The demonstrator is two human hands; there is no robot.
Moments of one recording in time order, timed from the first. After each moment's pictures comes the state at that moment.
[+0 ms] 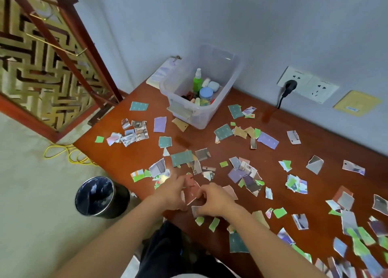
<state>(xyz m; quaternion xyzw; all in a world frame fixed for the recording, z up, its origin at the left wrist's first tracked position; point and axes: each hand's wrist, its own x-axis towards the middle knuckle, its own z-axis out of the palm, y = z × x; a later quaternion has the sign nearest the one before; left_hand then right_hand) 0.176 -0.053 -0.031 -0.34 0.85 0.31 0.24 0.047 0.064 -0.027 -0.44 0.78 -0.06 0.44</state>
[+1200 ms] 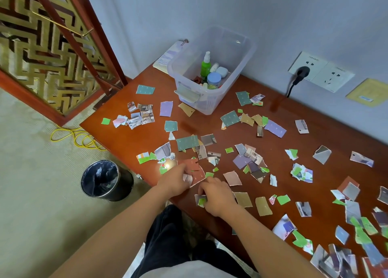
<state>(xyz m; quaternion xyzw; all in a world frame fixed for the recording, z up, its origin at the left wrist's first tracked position) 0.189 -0.039 -0.051 -0.42 0.81 0.38 0.15 0.076 0.087 -0.045 -0.57 0.77 0.02 0.30</state>
